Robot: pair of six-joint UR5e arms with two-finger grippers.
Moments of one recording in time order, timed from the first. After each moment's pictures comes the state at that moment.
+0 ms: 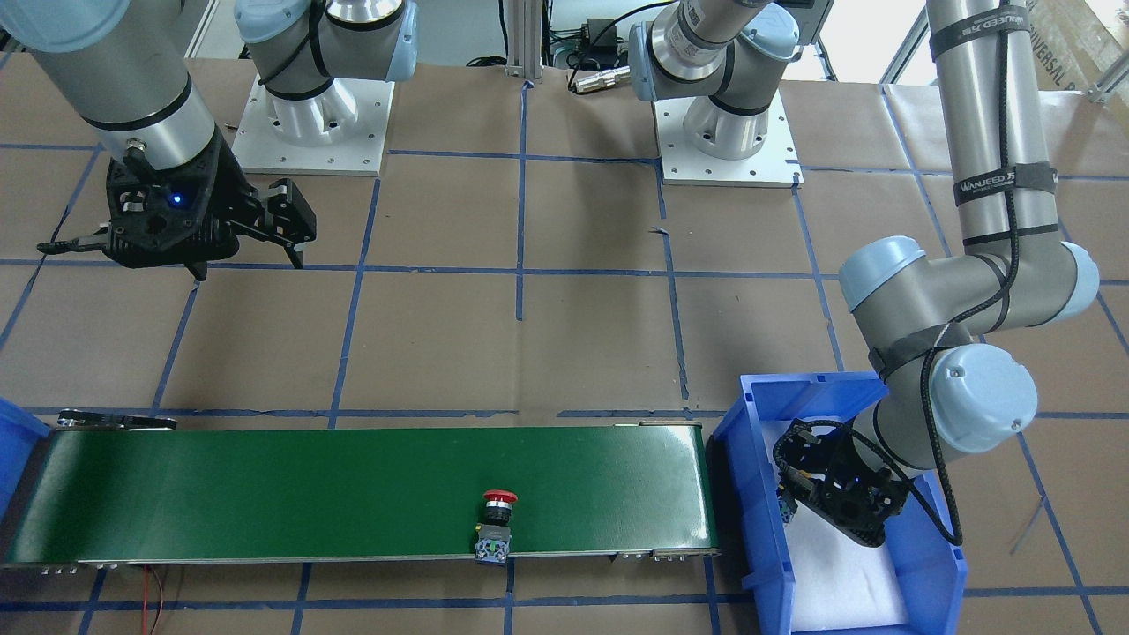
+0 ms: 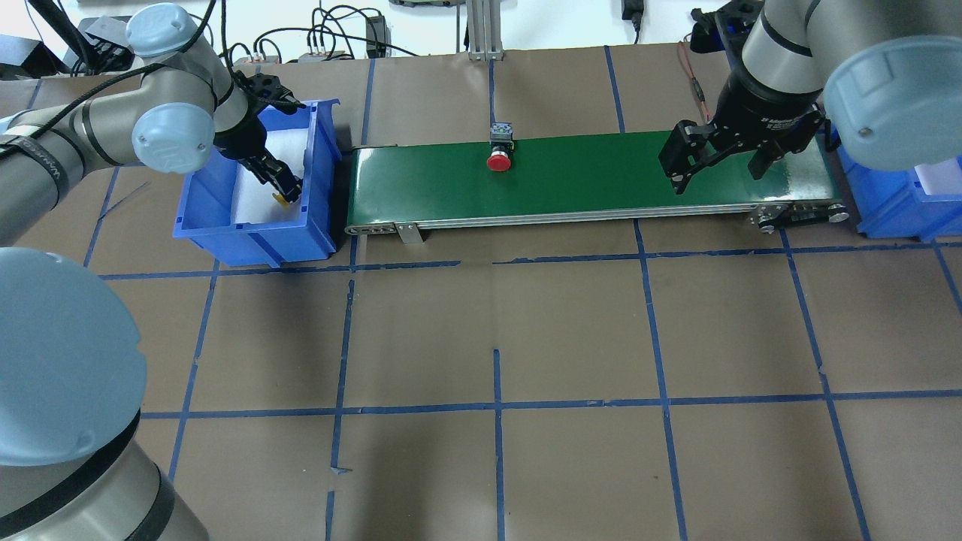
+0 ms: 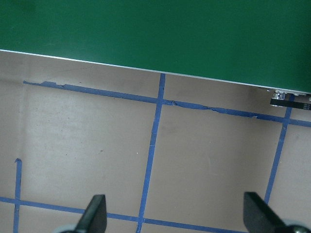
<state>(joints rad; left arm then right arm) -1.39 -2.13 -1.52 -1.11 1.54 0.85 1.53 -1.54 1.65 -1.69 -1.57 -0.20</state>
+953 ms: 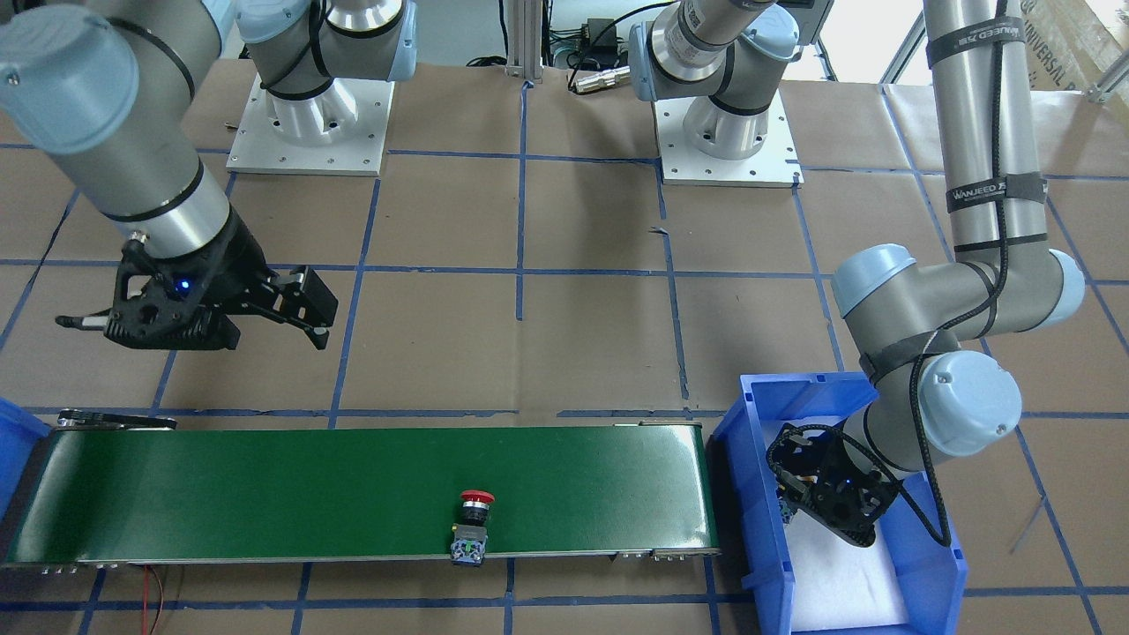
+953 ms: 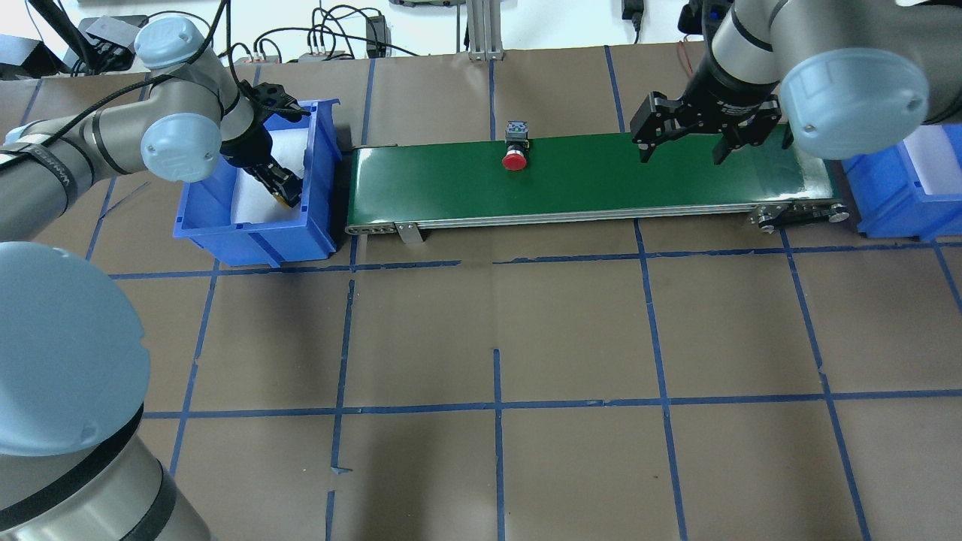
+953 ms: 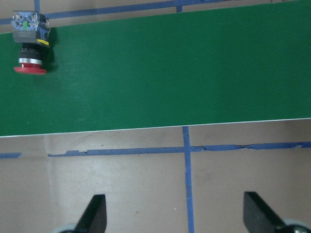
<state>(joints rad) -1.39 -2.14 -1.53 -1.08 1.53 0.83 1.53 -1.39 1.63 -1.90 -1.44 0.04</state>
